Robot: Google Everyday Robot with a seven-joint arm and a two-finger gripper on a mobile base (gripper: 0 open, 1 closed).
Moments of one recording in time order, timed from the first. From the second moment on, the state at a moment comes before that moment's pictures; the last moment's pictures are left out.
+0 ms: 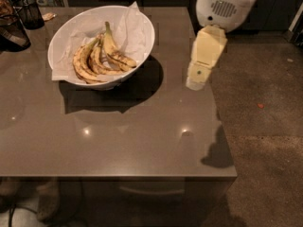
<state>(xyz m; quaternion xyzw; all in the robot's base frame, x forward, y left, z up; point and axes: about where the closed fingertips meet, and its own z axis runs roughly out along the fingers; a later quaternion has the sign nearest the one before) 0.497 -0.118 0.987 -0.57 0.81 -0.01 0.11</state>
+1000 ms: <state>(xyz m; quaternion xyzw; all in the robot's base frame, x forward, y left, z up) 0.536 -0.055 0.990 -0.56 0.81 0.03 0.13</state>
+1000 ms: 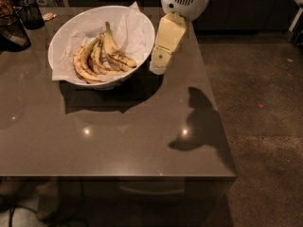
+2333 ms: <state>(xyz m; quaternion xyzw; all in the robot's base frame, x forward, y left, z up) 0.580 0.013 1.009 -0.57 0.80 0.09 0.16</state>
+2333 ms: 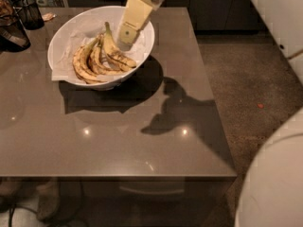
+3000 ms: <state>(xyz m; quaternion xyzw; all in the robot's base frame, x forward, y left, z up) 0.604 0.048 1.011 -0.58 0.79 0.09 0.17</state>
